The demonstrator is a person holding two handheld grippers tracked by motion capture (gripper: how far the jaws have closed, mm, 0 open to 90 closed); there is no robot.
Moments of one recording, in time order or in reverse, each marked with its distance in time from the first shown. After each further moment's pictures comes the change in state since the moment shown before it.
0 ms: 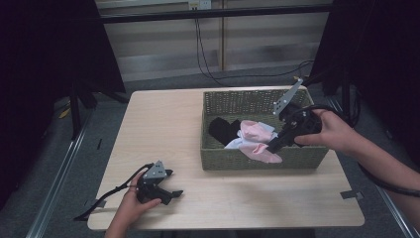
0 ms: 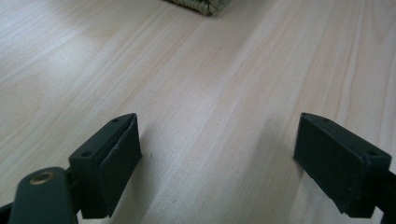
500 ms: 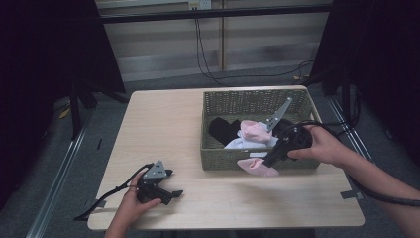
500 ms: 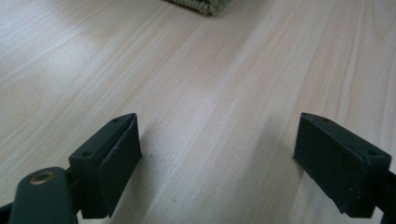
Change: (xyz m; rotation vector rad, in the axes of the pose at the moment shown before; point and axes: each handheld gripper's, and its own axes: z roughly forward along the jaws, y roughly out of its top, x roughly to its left) left arm 0.000 0.000 0.000 -0.005 0.002 -0.001; right arm -0.004 -0.018 0.043 0.049 0.045 0.014
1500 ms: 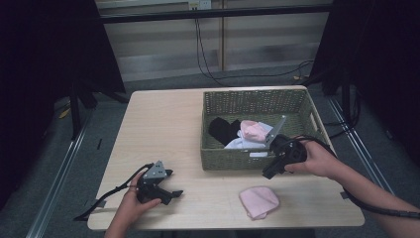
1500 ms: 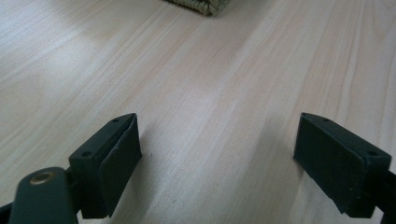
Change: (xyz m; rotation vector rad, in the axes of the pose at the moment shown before) left arm 0.000 0.000 0.000 0.000 0.000 -0.003; right arm -0.007 -0.024 0.040 0.046 -0.027 0.014
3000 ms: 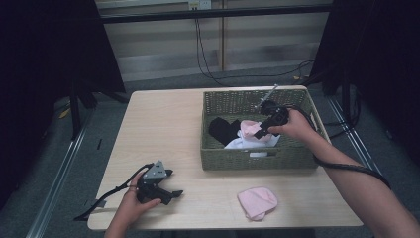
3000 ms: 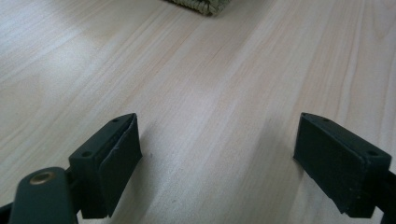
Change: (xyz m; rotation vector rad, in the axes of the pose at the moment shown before) left arm 0.000 0.000 0.000 0.003 -0.002 0.003; right arm -0.120 0.044 0.002 -0.055 -0.291 0.204
